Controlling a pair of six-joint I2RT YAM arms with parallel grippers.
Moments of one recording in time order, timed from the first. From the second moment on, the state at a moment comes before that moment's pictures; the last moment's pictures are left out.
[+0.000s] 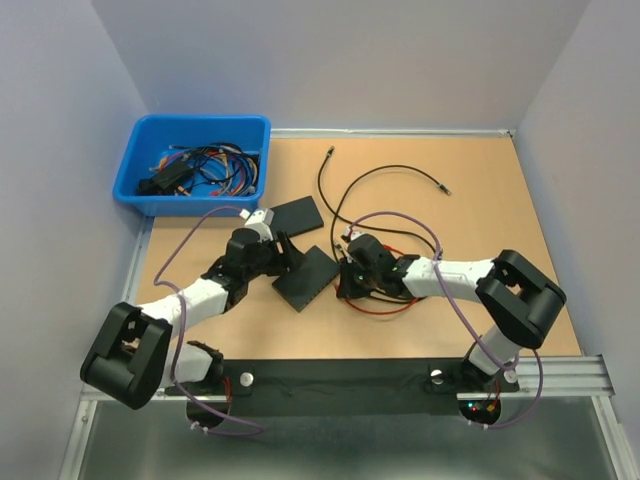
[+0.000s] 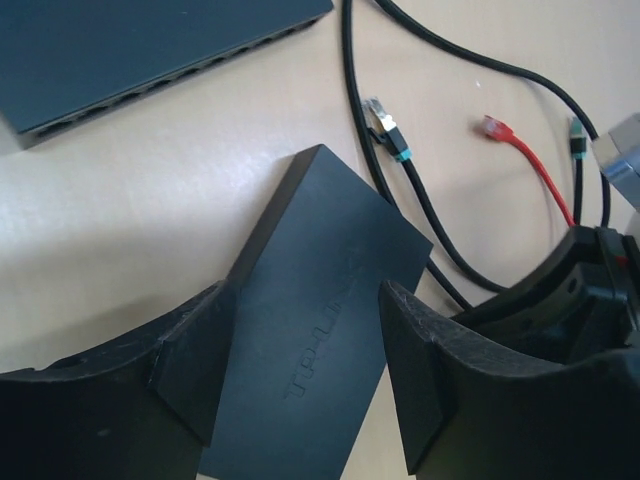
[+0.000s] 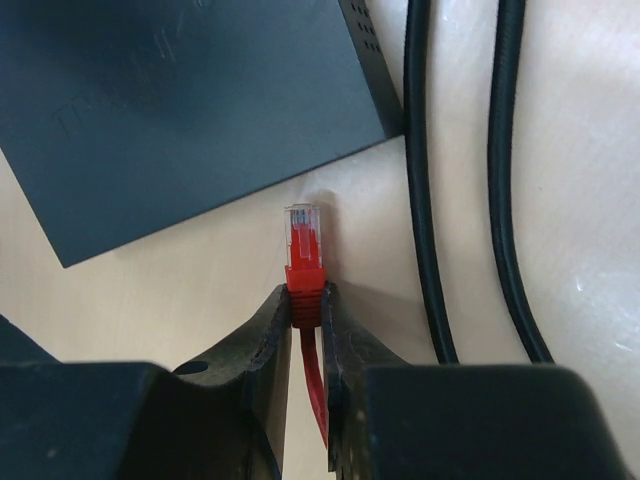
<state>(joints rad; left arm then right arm) -0.45 1.21 0.42 0.28 0.16 -0.61 0.85 1.60 0.77 -0.05 -0.08 0.60</state>
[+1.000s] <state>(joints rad) -0.44 1.35 0.53 0.23 0.18 -0.55 0.95 1.71 0.92 -0.14 -0.06 0.57</state>
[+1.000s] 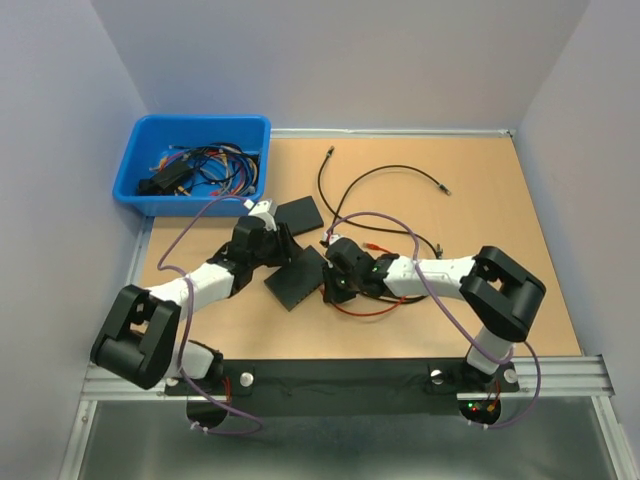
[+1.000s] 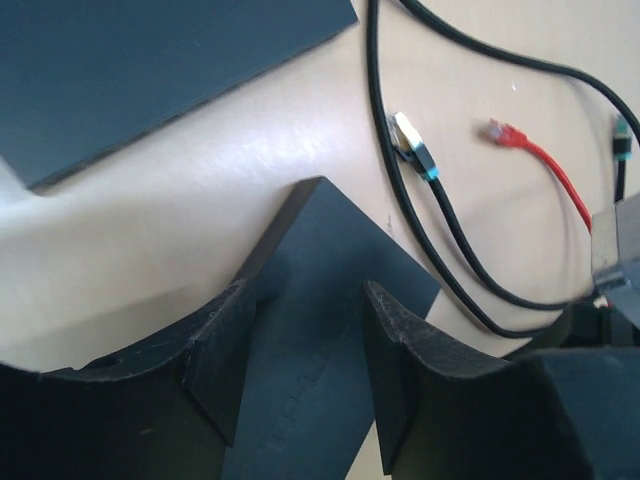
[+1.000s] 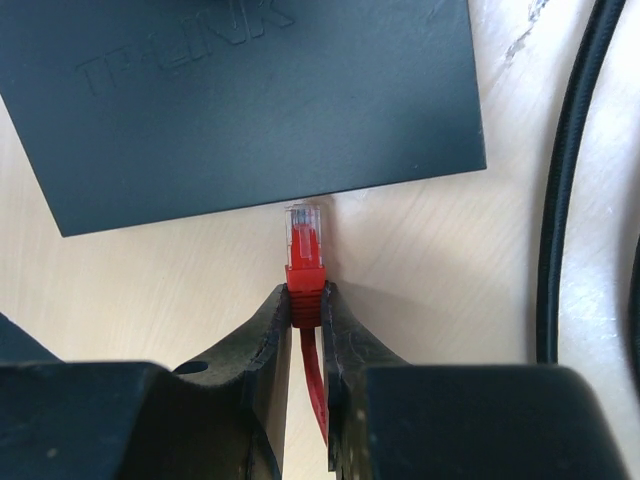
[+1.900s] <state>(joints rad) -0.44 1.44 0.58 0.14 0.13 -0.52 0.96 1.70 0.93 -0.20 -0.03 0.57</state>
